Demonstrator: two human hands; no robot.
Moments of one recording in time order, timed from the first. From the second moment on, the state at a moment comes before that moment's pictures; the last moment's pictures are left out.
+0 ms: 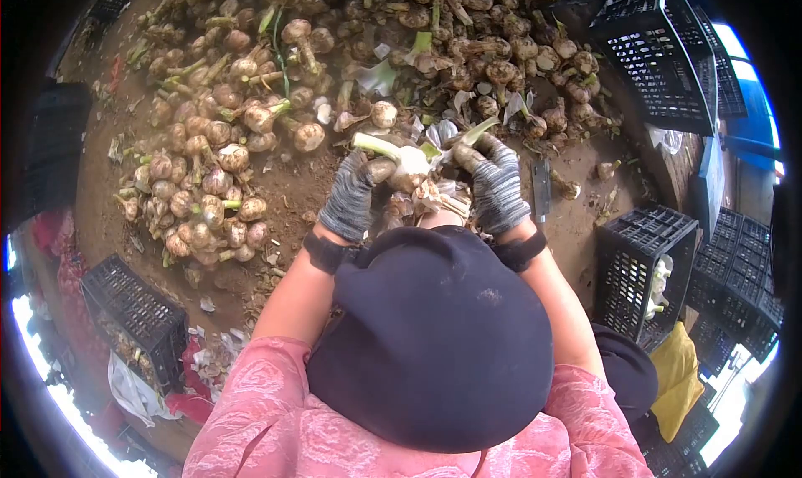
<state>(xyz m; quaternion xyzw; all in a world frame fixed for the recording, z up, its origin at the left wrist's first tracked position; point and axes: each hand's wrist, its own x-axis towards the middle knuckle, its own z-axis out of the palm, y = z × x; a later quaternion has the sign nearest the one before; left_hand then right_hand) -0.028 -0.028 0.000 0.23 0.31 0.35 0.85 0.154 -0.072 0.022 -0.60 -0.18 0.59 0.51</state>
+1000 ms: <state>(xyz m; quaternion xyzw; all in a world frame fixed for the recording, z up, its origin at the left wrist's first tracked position) -0.018 -0.029 -0.003 0.49 0.37 0.32 0.72 0.140 -0.073 0.036 -0.62 -0.60 0.31 0.41</state>
